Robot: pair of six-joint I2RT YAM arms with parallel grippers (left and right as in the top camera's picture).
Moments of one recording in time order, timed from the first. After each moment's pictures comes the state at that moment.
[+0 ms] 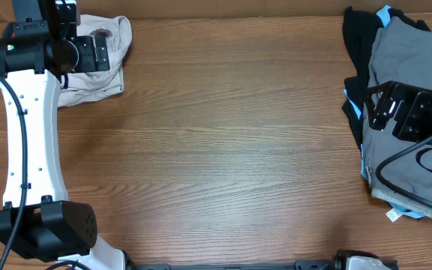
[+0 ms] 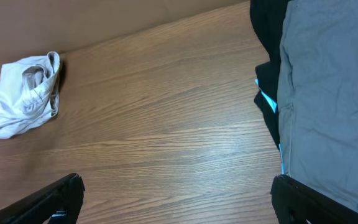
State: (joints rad) left arm 0.14 1.79 1.93 -1.07 -0.01 0.03; right arm -0.12 1.33 2.12 -1.61 -0.25 0.15
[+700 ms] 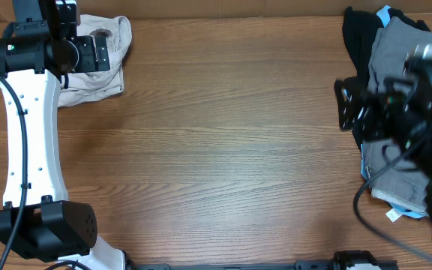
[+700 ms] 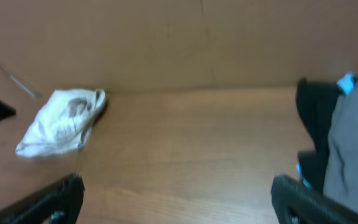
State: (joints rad) left arm 0.14 1.79 1.93 -1.08 -0.01 0.03; right arm 0.03 1.00 1.50 -0.91 -0.28 0.15
